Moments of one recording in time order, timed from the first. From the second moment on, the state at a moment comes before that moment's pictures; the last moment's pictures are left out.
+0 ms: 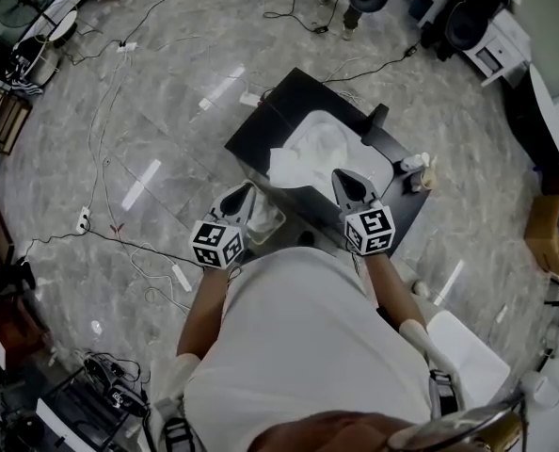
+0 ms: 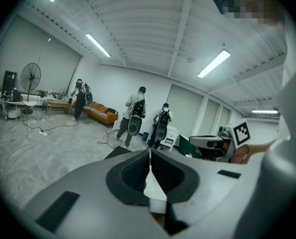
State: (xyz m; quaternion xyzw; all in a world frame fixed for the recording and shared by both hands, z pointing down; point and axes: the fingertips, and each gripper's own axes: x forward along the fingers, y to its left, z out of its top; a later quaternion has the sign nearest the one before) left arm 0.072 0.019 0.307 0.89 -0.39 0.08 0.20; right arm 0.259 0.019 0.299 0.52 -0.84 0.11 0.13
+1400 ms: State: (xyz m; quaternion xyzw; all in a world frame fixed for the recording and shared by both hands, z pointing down) left arm 0.152 -0.016 0.438 0.85 -0.41 0.16 0.30; right arm 0.316 -0.086 0.592 0.40 -0.81 0.31 0.29
